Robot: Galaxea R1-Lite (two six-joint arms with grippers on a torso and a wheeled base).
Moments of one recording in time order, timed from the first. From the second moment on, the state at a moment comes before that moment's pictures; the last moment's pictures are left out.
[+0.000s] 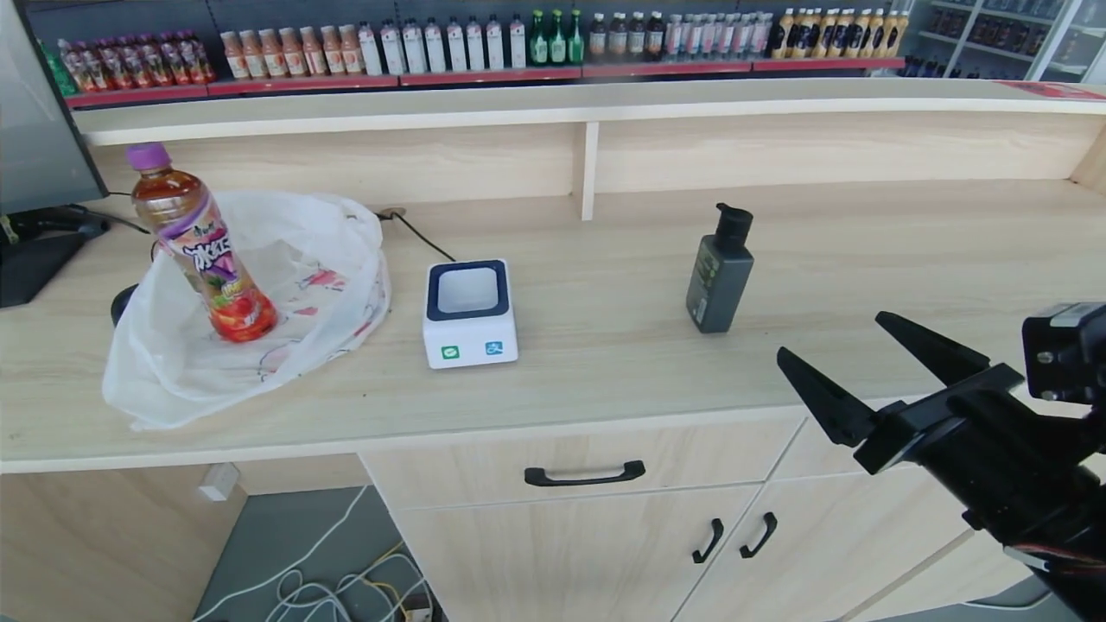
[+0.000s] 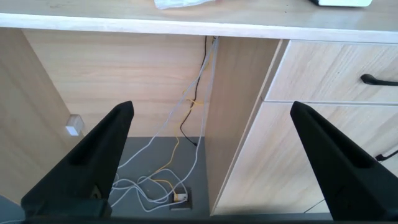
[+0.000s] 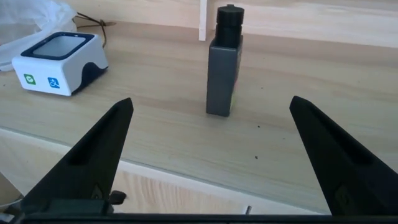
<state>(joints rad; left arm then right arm) 0.00 0.00 0.00 0.00 0.00 0.00 0.49 1.53 -0.20 -1.57 -0.12 -0.13</state>
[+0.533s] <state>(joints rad) 0.00 0.00 0.00 0.00 0.00 0.00 0.53 1.73 -0.40 -1.57 -0.13 -0.13</state>
